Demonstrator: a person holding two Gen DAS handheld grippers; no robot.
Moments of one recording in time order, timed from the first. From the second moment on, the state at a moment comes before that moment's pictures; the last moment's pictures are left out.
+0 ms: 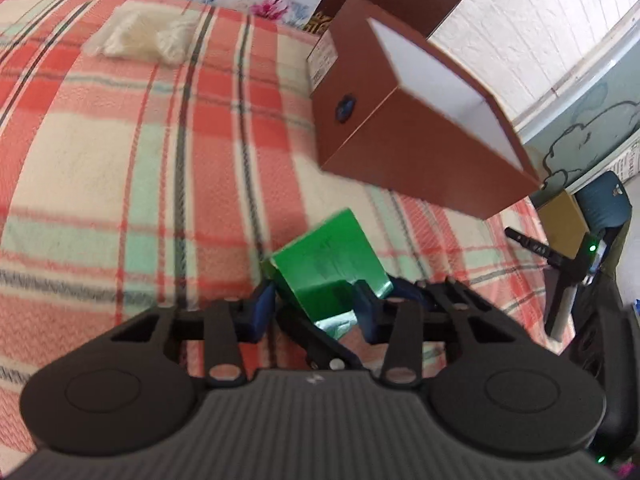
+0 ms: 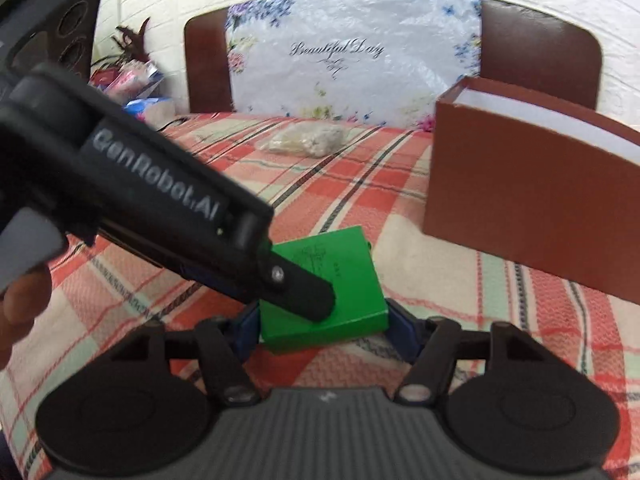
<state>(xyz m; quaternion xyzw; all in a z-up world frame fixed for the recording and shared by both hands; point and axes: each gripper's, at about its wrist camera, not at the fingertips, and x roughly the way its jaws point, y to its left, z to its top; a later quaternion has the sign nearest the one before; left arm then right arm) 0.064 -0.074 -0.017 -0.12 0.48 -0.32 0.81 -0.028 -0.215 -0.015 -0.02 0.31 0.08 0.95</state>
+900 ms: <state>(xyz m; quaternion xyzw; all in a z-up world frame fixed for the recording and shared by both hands) 0.136 -0.165 0.068 -0.04 0.31 -0.35 0.88 0.044 -0.318 0.045 0.03 0.16 -0.07 0.98</state>
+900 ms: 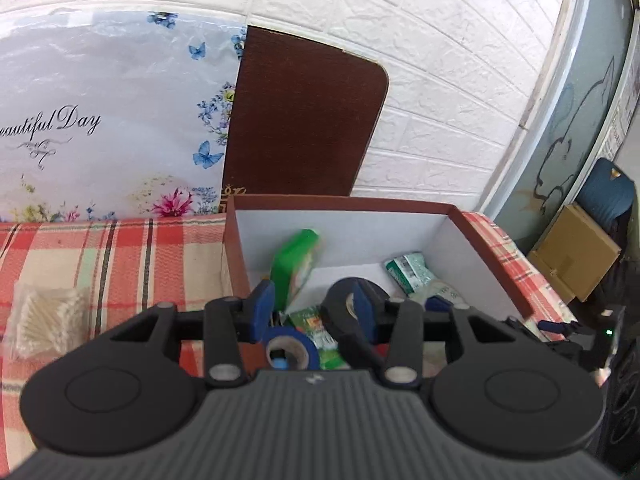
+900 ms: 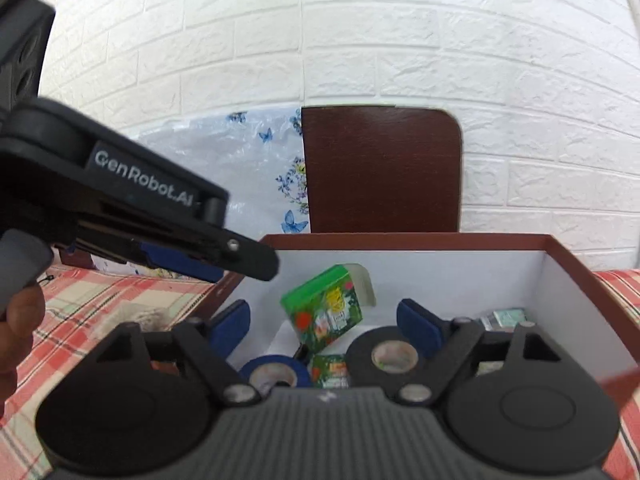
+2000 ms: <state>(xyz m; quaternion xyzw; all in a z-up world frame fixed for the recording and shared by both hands) 0.105 0.056 -0.061 -0.04 0.27 -0.09 0.96 0.208 -0.173 -0.016 0.13 0.31 0.09 0.94</state>
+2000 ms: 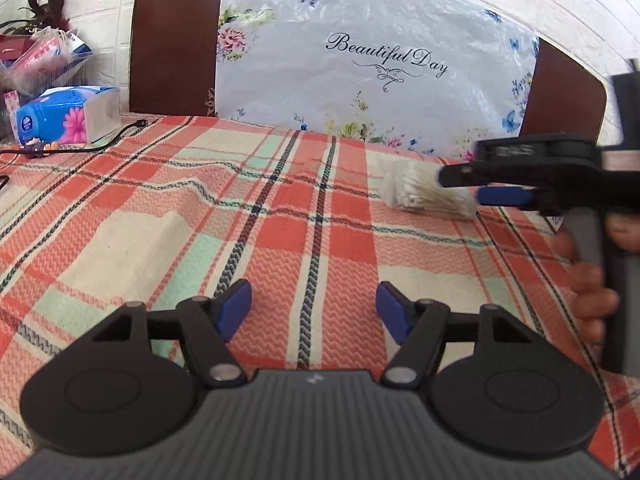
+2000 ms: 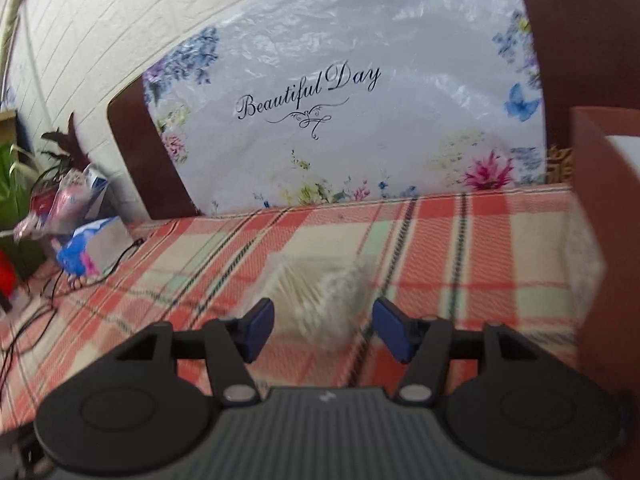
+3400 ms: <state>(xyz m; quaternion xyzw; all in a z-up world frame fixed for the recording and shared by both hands) 0.050 -0.110 -0.043 -0.03 0.42 -0.33 0.84 -0.047 -0.241 -0.016 0.03 0.34 0.07 0.94</state>
